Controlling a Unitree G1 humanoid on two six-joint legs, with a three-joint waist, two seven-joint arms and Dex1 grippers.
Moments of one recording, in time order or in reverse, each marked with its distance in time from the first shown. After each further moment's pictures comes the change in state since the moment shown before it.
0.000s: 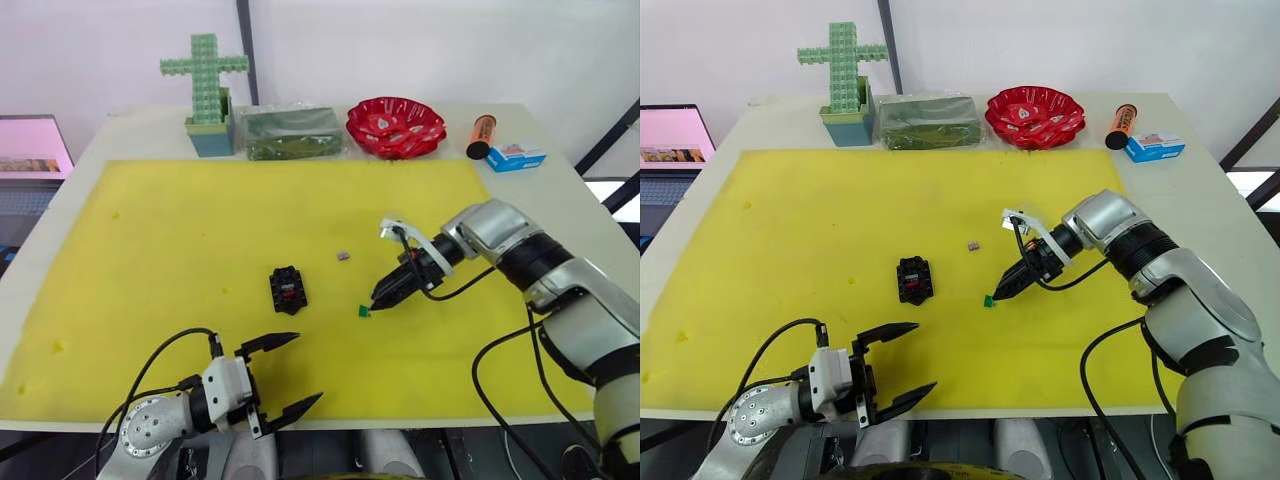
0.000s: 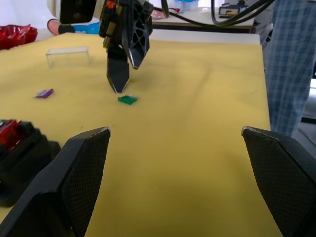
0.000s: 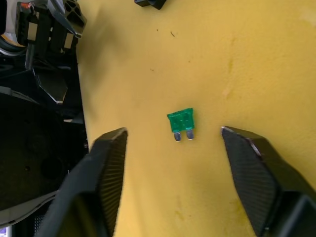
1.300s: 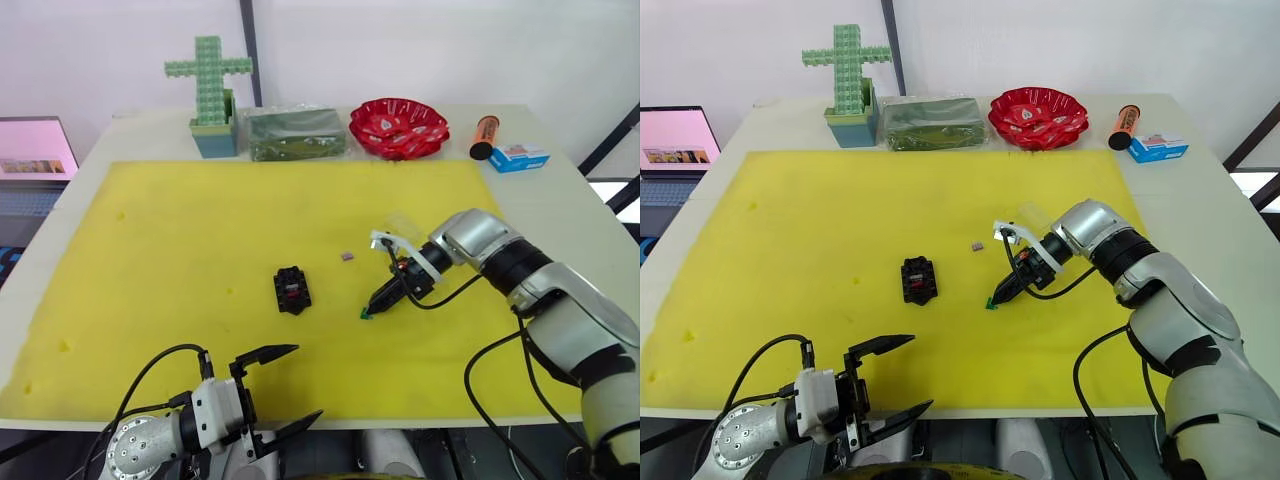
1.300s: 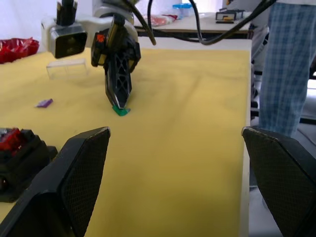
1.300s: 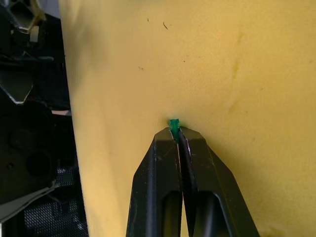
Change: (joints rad) left arm 0.108 0.026 -0.009 -0.123 0.006 -0.033 0.044; right arm 0.034 0.035 -0.005 0.006 -0.058 0.023 0.008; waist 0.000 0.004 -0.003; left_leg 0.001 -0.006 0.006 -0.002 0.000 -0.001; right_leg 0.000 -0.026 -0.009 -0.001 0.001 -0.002
